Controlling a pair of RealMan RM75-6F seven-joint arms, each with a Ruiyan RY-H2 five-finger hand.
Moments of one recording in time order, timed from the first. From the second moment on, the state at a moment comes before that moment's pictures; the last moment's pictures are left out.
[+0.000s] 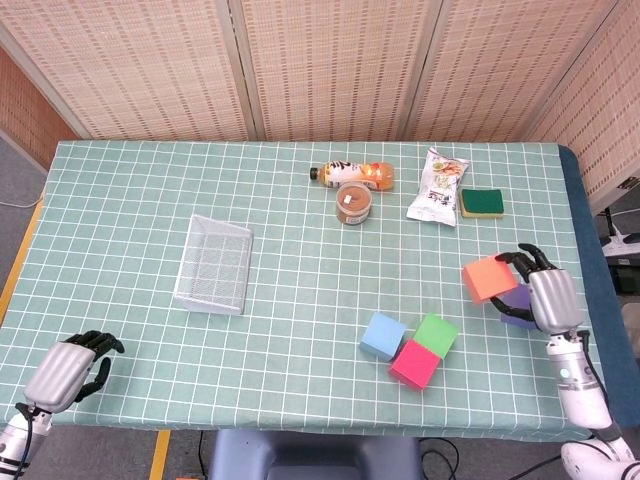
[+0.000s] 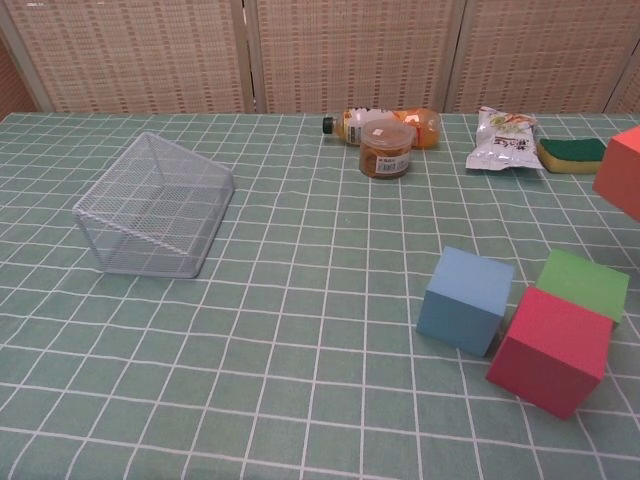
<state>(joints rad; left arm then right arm) -0.21 -1.17 0.09 -1.42 1.69 1.40 -0.09 0.32 -1.43 0.14 -1.10 -1.52 1.40 0.28</state>
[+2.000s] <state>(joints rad) -0.21 -1.17 0.10 -1.42 1.69 1.39 -0.09 0.39 -1.47 0.01 -1.15 -1.64 1.31 0.13</state>
